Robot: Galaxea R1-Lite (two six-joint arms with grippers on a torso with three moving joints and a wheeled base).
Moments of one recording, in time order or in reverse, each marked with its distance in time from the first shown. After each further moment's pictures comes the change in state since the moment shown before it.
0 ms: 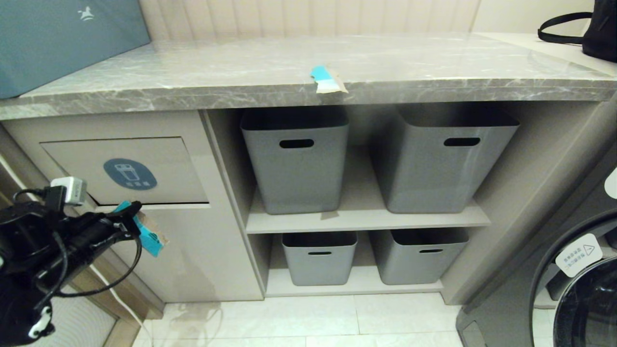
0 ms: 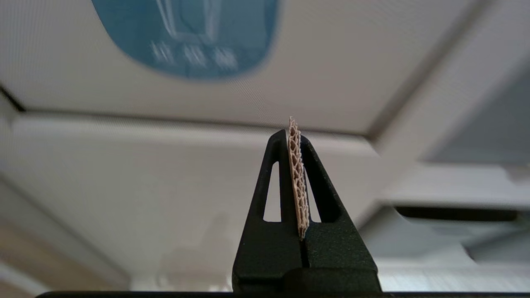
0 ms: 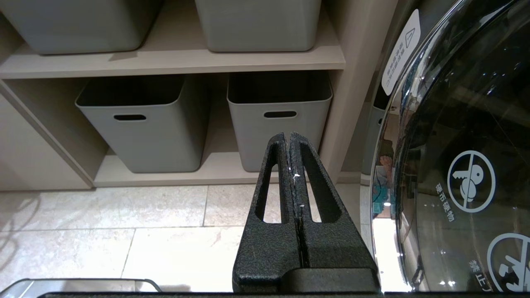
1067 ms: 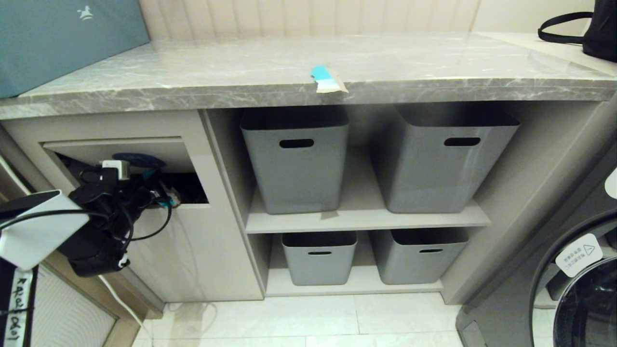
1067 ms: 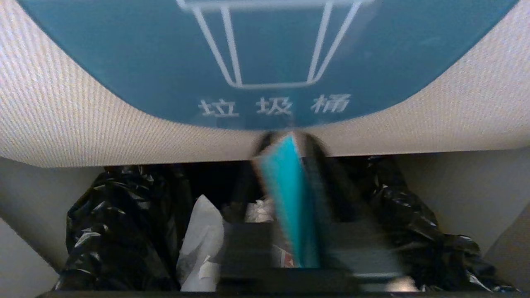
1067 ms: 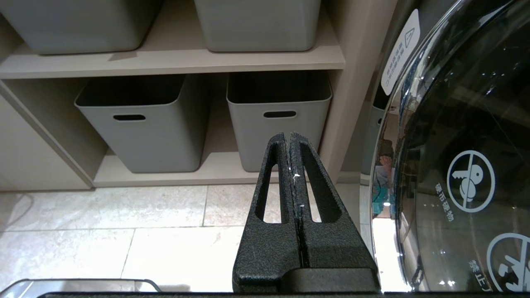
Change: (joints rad) left arm 0.010 0.545 -0.766 -0.087 0.004 0.064; right arm 0.000 0.000 0.000 0.000 0.000 0.000
